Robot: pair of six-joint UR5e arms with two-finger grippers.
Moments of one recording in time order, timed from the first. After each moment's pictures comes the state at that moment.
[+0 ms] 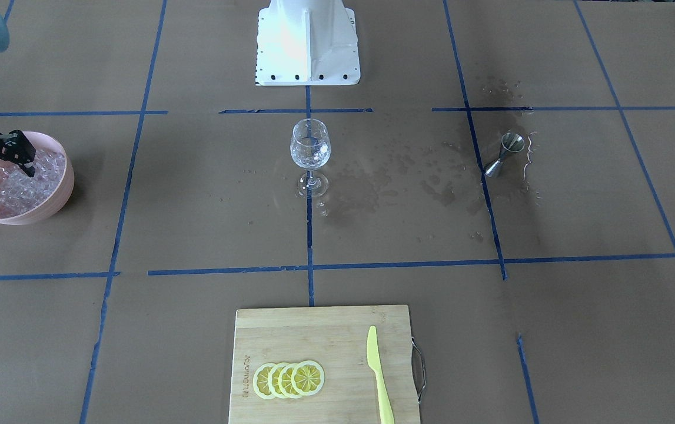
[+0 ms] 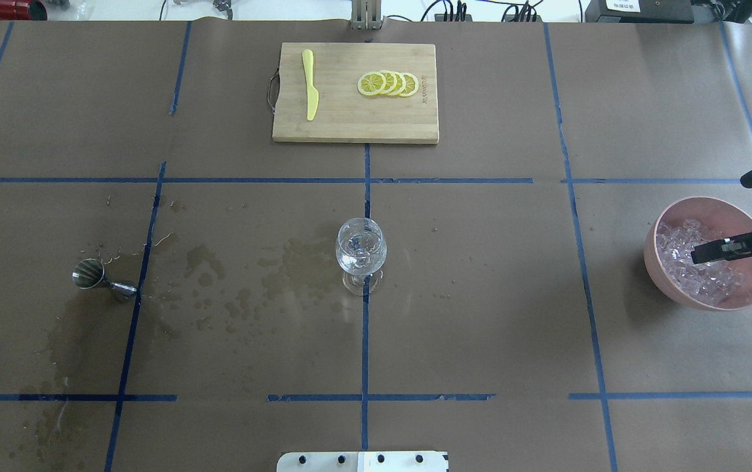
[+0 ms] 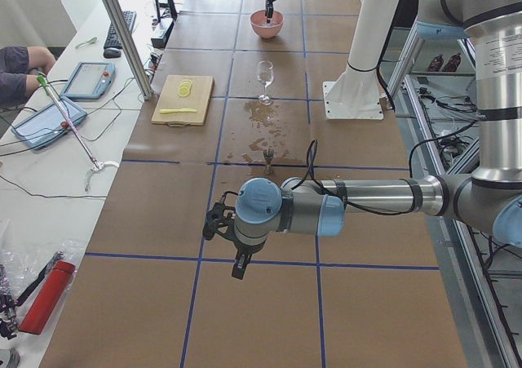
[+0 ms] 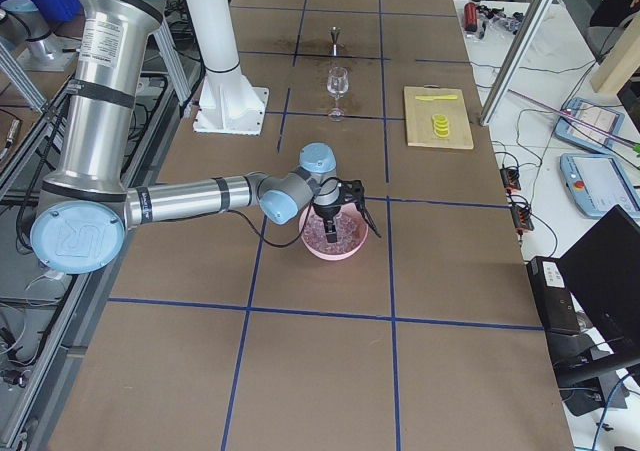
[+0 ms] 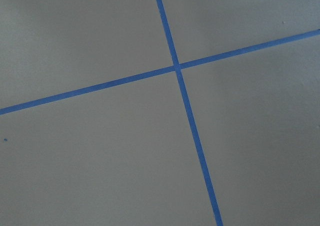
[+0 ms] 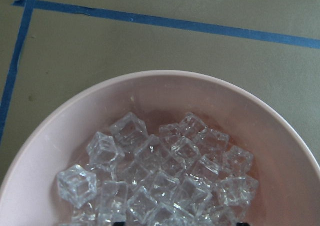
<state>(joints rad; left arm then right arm) -1.69 -1.39 -1.74 -1.69 -2.40 0.26 0.93 -1.79 1.86 -1.00 2.06 0.73</state>
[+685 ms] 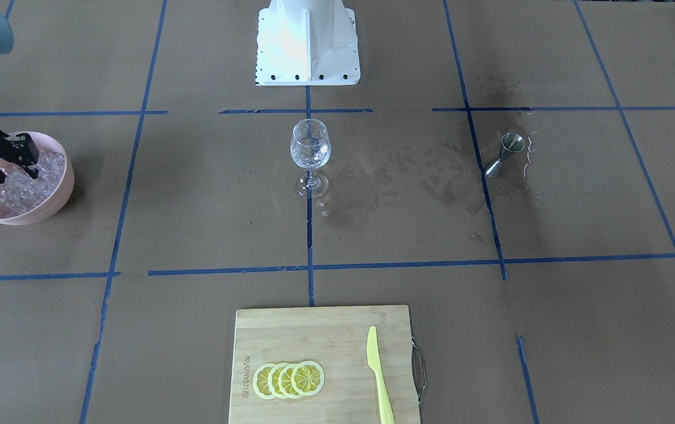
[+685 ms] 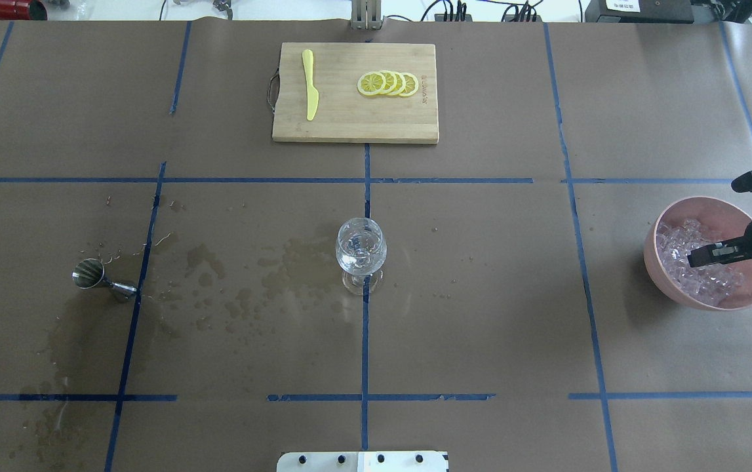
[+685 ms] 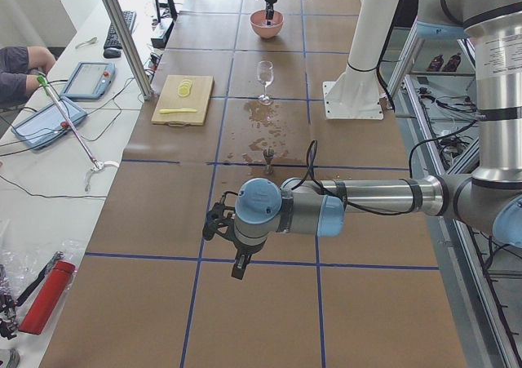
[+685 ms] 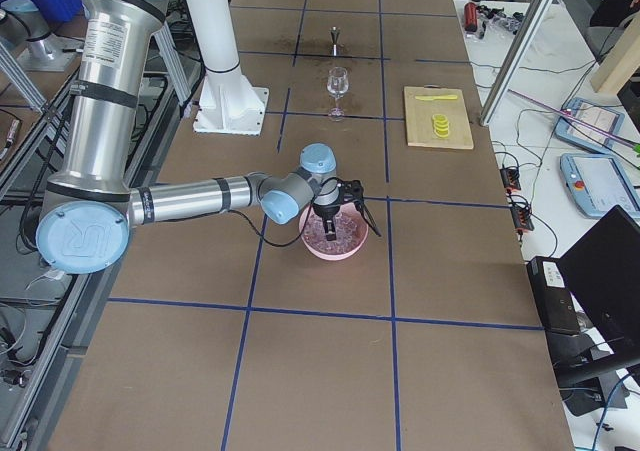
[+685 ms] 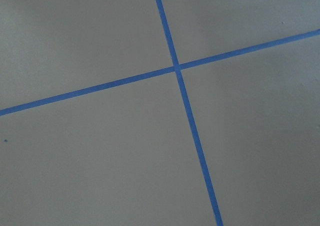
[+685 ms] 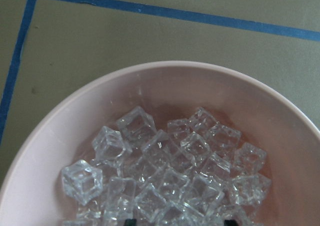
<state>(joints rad) -1.69 -1.39 -1.74 -1.69 -2.40 0.26 0.91 -1.79 1.86 -1.00 2.06 0.73</state>
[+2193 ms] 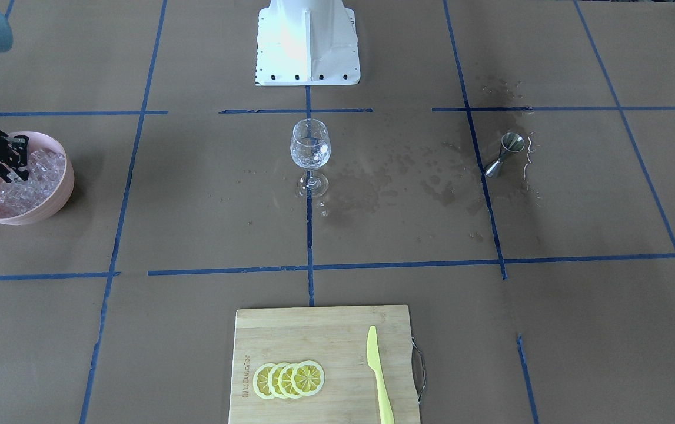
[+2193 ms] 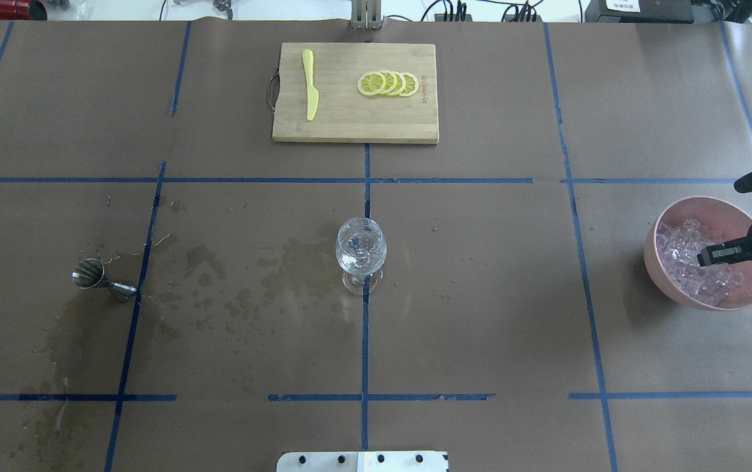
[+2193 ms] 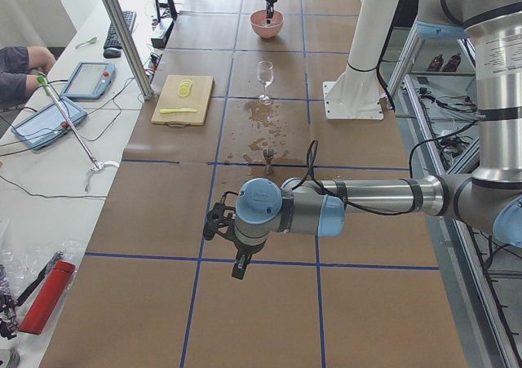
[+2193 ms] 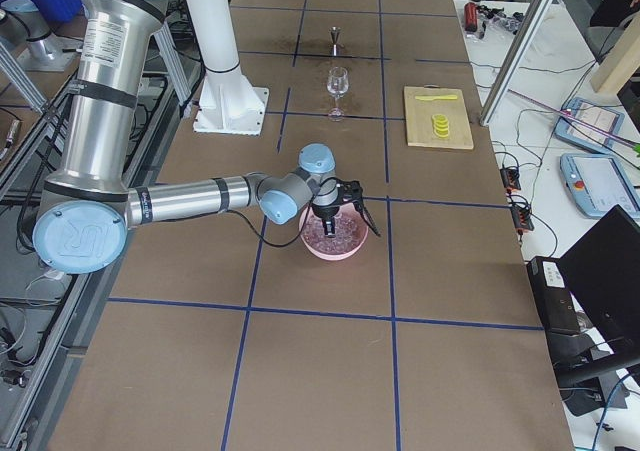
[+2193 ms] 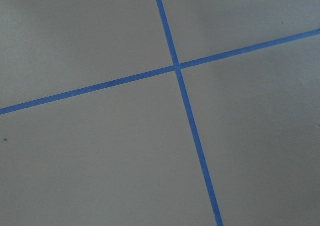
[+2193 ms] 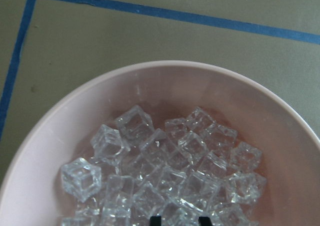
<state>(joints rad) -1.69 -1.39 -1.74 -1.69 -2.40 0.26 0.92 -1.80 1.88 -1.00 2.05 0.72</state>
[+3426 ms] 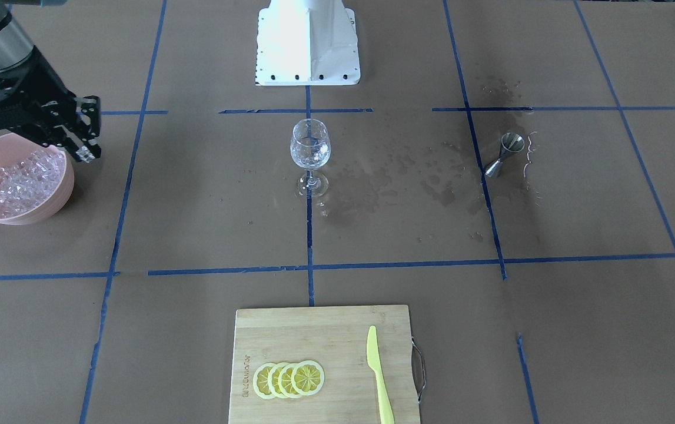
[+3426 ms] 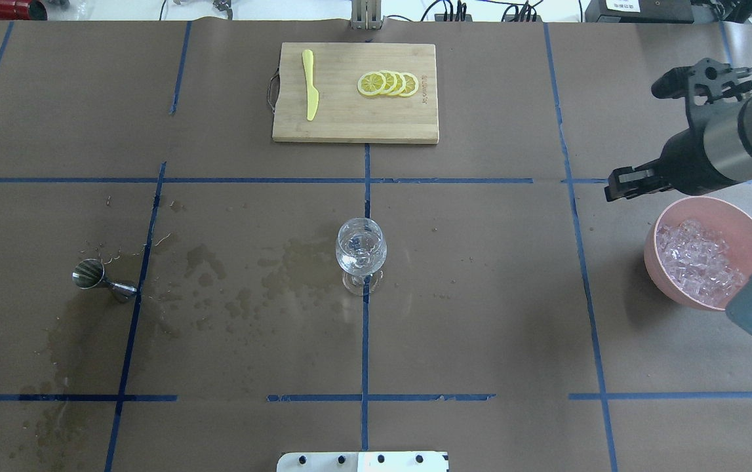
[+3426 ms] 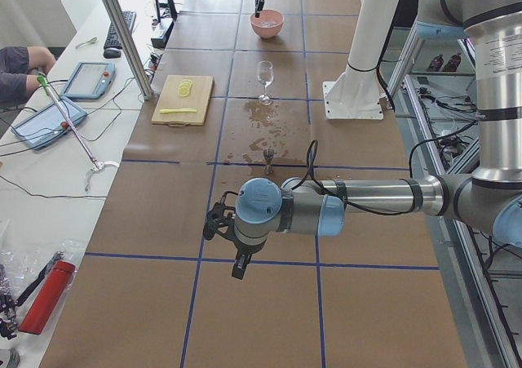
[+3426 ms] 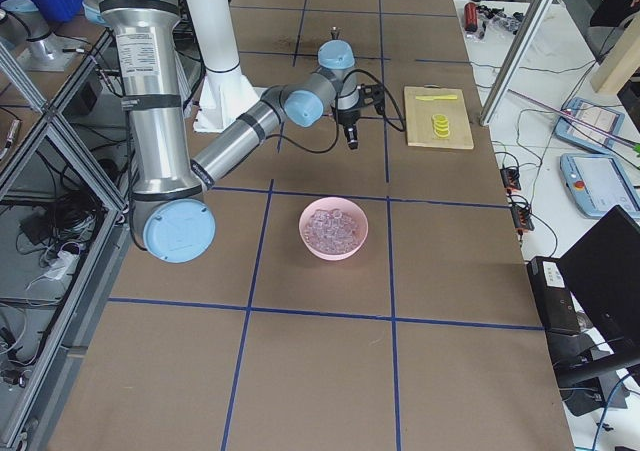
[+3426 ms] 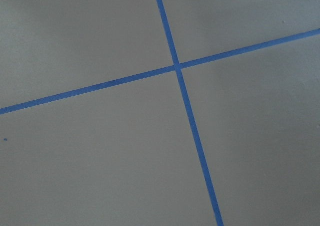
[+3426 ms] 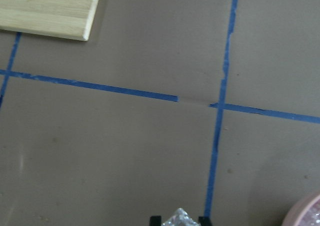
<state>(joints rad) -1.69 -1.39 -1.74 -1.69 -2.40 0.27 0.87 -1.36 2.16 -1.55 2.06 0.86</state>
